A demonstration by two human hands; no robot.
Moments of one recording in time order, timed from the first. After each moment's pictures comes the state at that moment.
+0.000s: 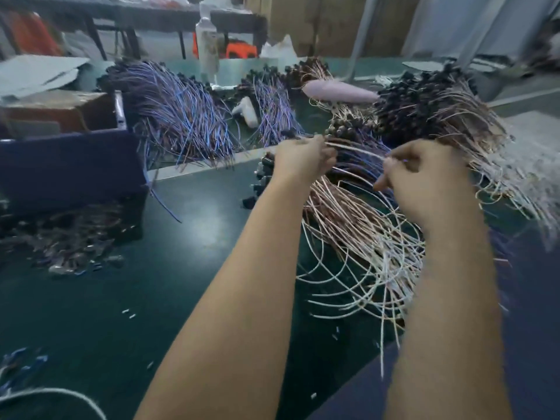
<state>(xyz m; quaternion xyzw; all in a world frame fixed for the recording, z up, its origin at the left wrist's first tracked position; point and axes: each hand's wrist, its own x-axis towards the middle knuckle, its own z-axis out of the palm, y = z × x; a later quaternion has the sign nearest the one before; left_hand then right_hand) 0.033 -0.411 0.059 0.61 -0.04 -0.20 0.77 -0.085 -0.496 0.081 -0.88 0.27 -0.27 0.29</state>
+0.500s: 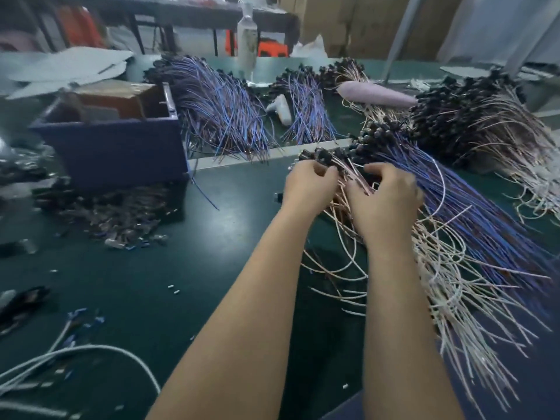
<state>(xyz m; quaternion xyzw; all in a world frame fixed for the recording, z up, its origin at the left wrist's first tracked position) 0.027 -0.368 0.023 0.79 -0.11 -0.10 0.60 -0.044 -0.439 0.032 -0.88 0.30 -0.27 0.26</state>
